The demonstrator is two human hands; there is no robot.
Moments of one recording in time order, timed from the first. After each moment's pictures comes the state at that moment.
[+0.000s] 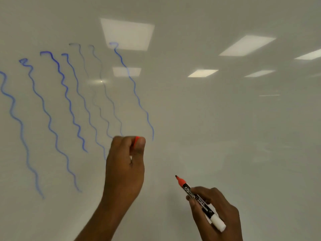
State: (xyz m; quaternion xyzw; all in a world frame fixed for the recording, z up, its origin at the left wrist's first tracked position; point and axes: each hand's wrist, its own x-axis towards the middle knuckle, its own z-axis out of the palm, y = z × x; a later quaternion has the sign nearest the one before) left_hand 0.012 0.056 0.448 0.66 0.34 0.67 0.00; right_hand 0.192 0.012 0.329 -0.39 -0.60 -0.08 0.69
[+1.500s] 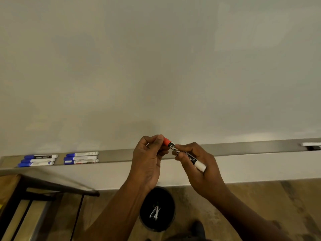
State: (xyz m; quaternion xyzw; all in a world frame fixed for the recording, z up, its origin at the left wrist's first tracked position) left_hand -0.060 -0.031 0.132 0.22 0.47 0.59 0.62; right_hand 0.086 -0.058 0.127 -0.42 -0.67 0.34 0.51
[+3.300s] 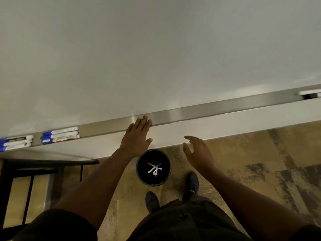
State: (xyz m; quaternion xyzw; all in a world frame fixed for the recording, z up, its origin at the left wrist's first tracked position) left_hand -0.099 0.016 -0.040 0.81 0.56 -0.09 0.15; right_hand 0.144 -0.067 -0.062 -0.71 -0.60 0.31 0.20
